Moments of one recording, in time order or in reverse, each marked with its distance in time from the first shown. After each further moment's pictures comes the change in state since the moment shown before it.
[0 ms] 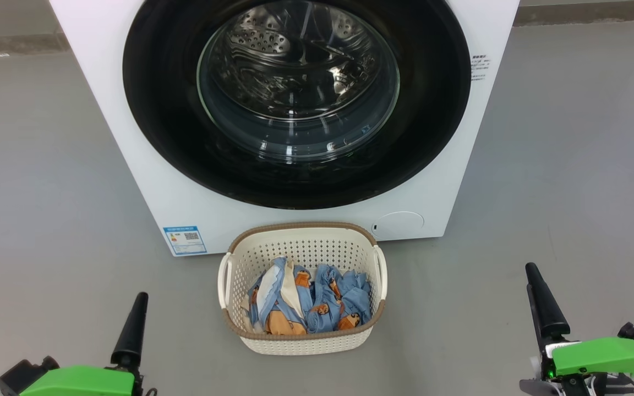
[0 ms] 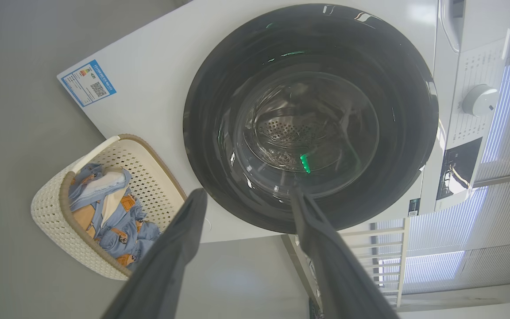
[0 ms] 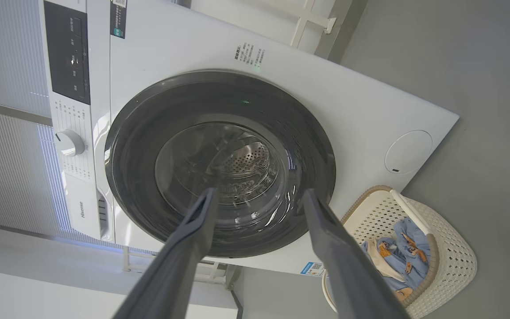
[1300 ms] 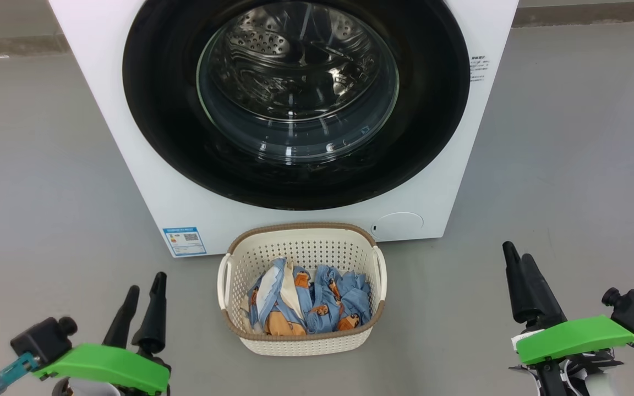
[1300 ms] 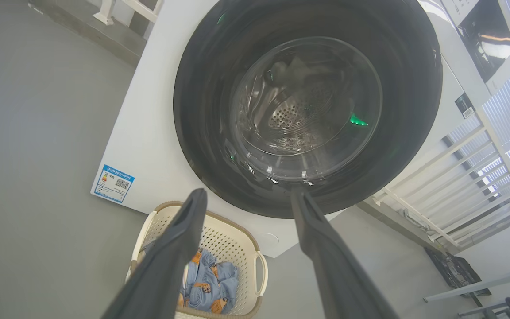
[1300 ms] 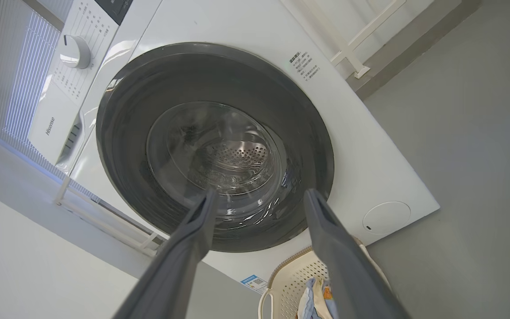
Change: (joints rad) left arm -0.051 0.070 -0.113 -0.008 0.481 -0.001 -0.109; right arm -0.054 -0.015 0.055 -0.021 -0.424 0.000 -0.106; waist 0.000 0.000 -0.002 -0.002
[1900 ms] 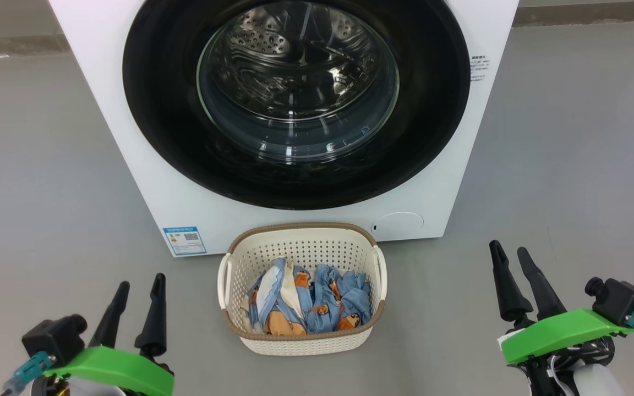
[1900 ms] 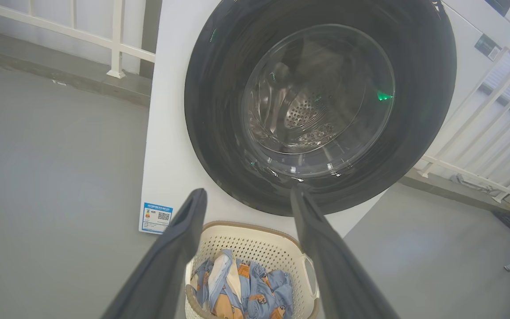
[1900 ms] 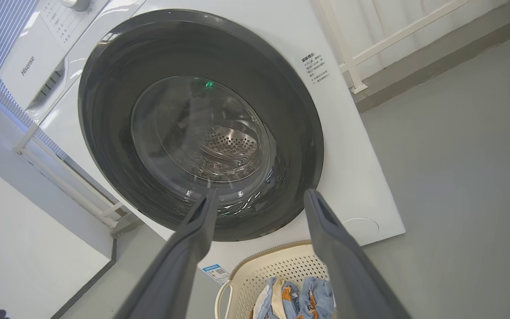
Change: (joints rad) left arm -0.010 -0.004 0.015 0.027 0.300 0.000 -0.053; right arm -0.024 0.001 0.004 0.039 -0.239 0.000 -0.026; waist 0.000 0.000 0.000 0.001
